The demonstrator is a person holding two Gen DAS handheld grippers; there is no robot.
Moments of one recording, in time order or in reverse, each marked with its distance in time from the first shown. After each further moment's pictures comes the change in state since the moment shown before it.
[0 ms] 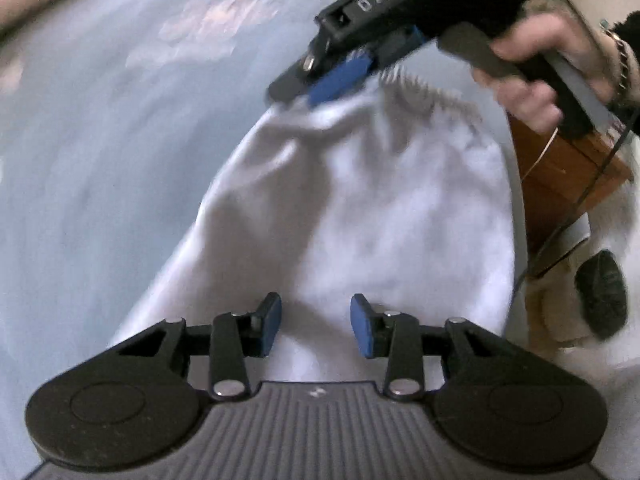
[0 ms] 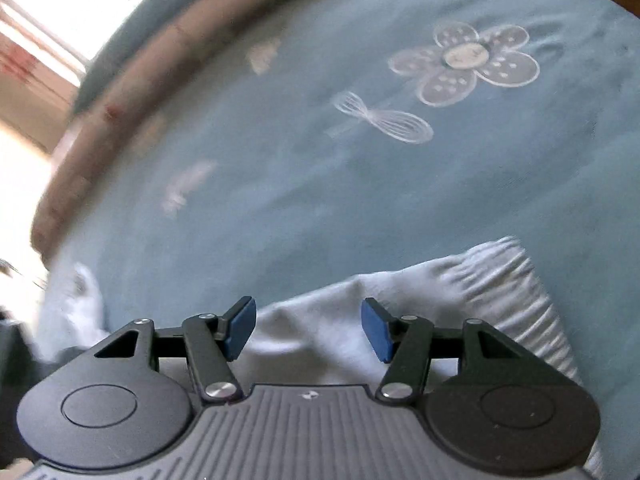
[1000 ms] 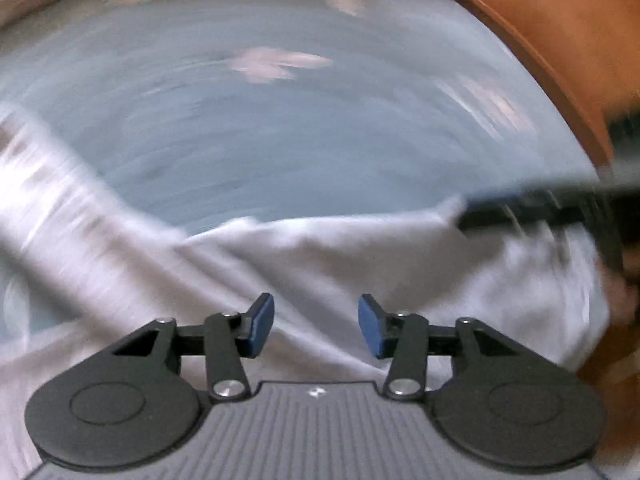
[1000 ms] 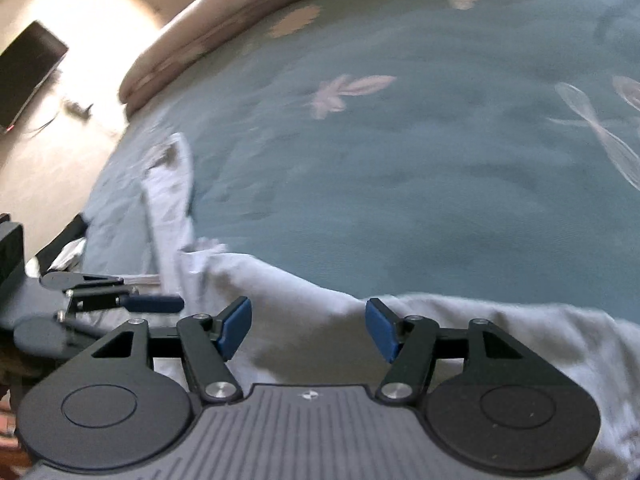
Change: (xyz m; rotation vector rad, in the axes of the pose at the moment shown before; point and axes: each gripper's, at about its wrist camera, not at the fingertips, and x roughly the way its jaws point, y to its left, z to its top) left arm -0.123 0.043 -0.099 -0.949 -0.220 0.377; right arm 0.025 0.121 -0.015 -0.416 0.249 0.294
